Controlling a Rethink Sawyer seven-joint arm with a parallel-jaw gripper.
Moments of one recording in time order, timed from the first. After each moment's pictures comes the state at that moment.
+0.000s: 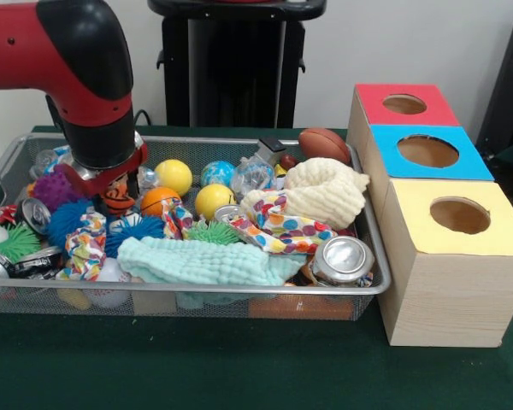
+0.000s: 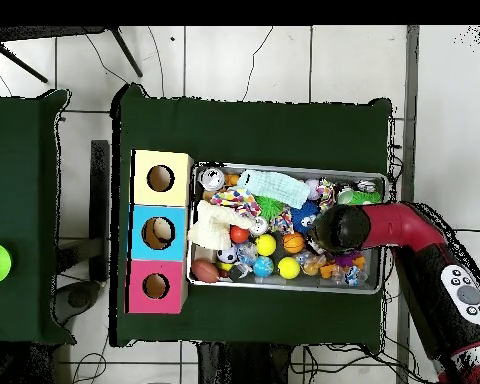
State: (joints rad) arm -0.92 -0.40 0.63 1.52 -0.87 0.99 0.99
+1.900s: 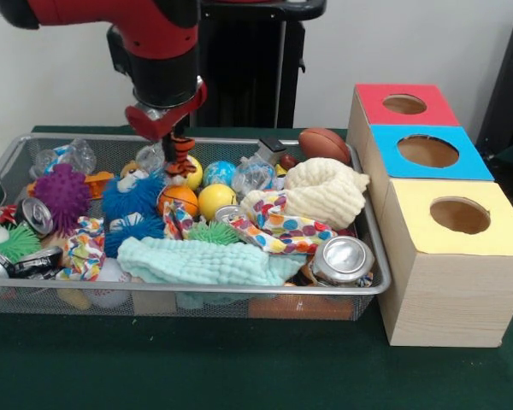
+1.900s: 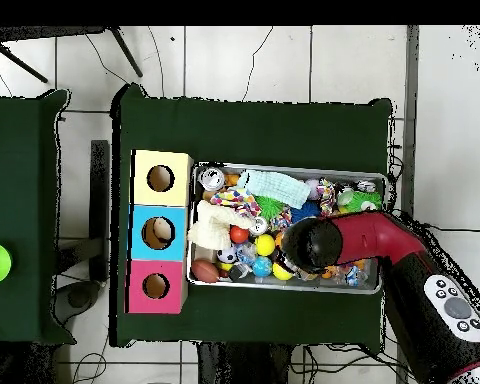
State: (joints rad) arm -0.86 -0.60 0.64 1.75 -0.73 0.94 0.99
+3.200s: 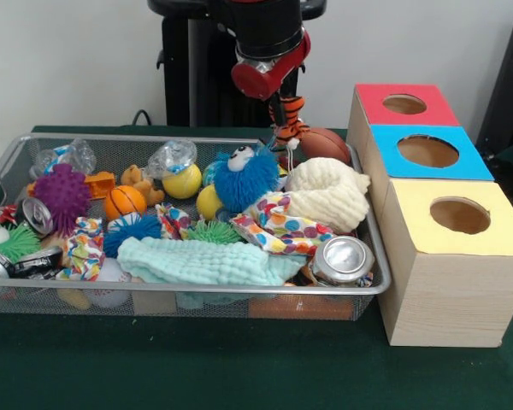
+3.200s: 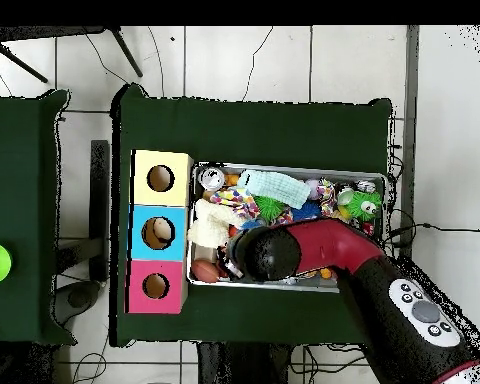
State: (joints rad) arm -0.79 -0.72 0.72 1.94 -0.46 0.78 0.99
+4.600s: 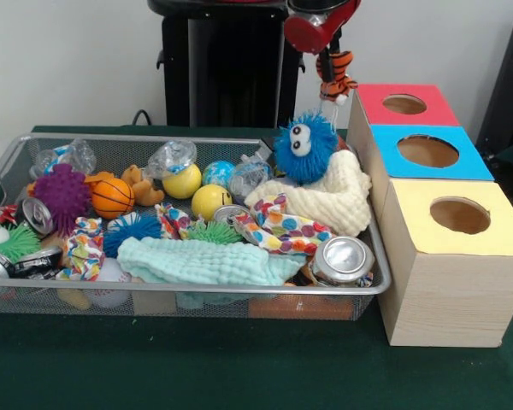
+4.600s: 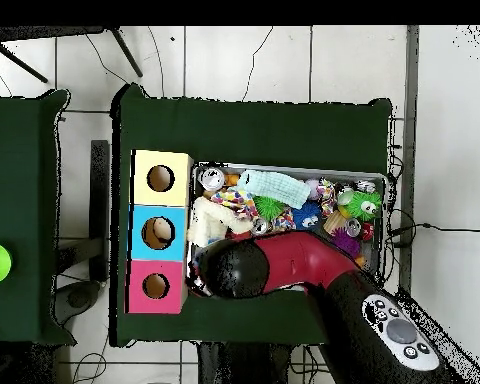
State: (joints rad) arm -0.71 -0.86 0.72 2.07 -0.28 0.77 0.99
